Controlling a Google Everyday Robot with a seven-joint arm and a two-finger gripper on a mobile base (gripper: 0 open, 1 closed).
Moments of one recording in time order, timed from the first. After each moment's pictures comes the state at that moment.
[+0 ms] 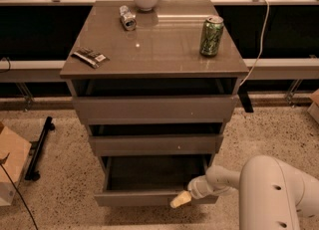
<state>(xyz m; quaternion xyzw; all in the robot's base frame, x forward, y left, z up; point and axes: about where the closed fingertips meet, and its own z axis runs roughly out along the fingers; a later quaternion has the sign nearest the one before) 0.558 -0.135 0.179 -0.34 0.90 0.23 0.18</state>
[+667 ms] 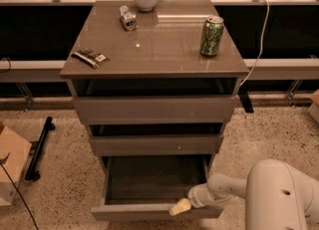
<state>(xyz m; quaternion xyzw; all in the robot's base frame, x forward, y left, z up) 0.524 -0.130 0.173 -0.30 0.90 0.25 0.16</state>
